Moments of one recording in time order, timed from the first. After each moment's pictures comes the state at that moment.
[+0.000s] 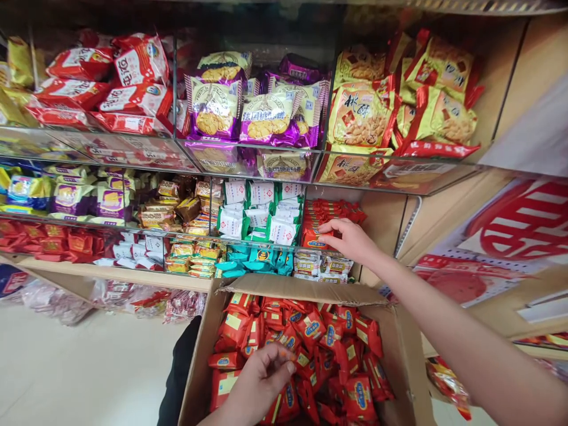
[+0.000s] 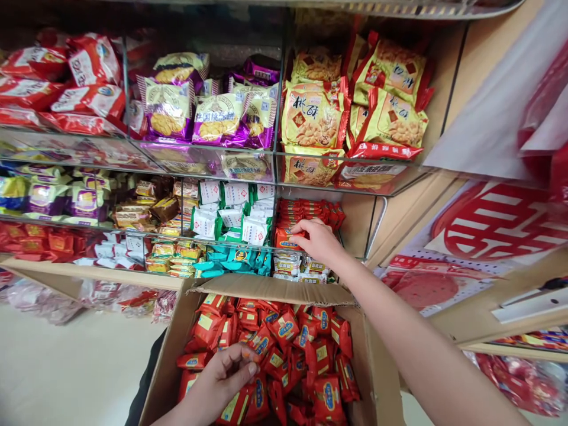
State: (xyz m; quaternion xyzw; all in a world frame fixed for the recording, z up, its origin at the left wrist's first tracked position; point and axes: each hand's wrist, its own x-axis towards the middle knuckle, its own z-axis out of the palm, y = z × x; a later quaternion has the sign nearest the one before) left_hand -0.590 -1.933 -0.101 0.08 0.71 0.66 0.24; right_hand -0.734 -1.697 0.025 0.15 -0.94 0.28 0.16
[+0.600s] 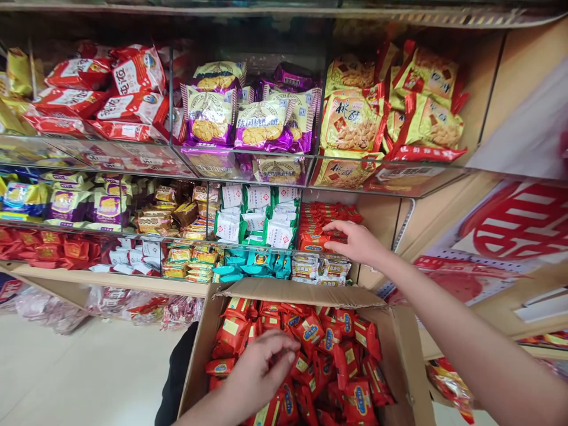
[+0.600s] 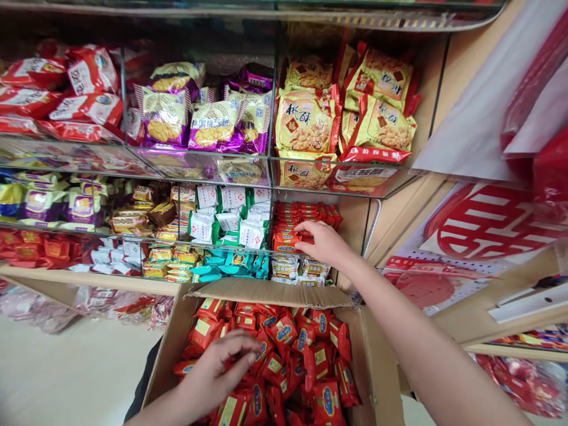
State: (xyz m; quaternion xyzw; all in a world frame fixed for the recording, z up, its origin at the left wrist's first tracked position) left_hand -0.609 -1.937 -0.070 0.27 0.82 0.50 0.10; right_hand -0.729 -1.680 0.036 0.16 -0.95 0.20 0.15
